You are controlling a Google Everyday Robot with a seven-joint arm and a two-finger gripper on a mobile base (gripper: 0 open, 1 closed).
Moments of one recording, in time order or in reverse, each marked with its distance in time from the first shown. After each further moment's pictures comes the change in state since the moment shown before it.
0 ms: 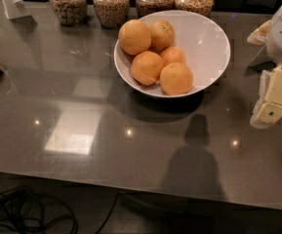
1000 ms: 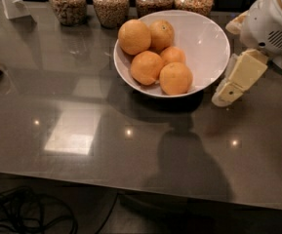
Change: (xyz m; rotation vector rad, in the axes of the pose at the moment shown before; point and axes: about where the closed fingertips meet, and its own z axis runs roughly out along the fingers) arm -0.048 -0.034 0.016 0.044 -0.226 0.081
